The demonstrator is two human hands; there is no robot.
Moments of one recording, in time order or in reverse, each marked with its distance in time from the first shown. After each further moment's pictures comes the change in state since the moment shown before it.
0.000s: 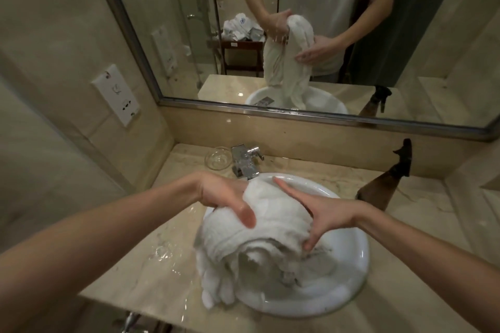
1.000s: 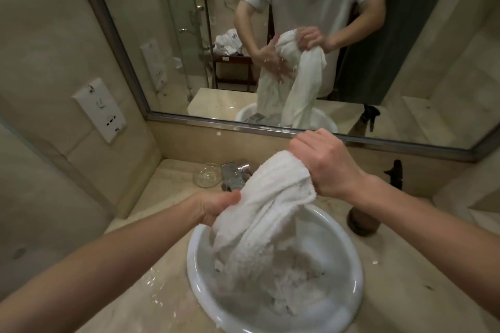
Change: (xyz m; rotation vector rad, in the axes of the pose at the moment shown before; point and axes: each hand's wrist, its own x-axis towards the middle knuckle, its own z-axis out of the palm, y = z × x) left_hand 0.041 -0.042 -0.039 -0.497 0.142 -0.001; right_hand 0.006 -0.063 -0.071 -1.288 1.057 -0.703
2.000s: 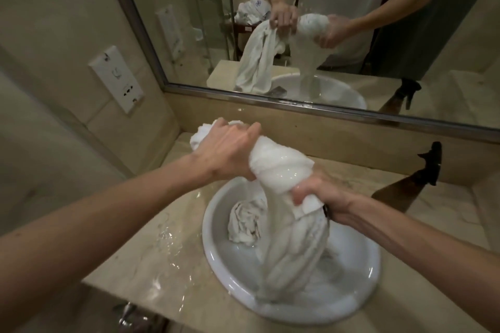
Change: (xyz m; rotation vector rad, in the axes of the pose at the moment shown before) left_hand -0.021 0.046 0.008 1.776 1.009 0.284; right_hand -0.036 -0.058 0.039 1.360 -0.513 1.331
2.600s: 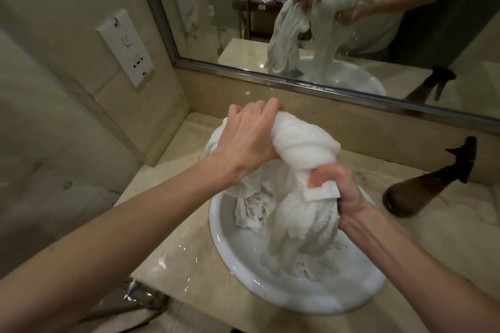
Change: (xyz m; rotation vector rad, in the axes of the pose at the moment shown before) left_hand -0.010 0.019 0.021 -0.314 0.326 -0.212; right_hand -0.005 0.001 0.039 0.634 0.020 0.012
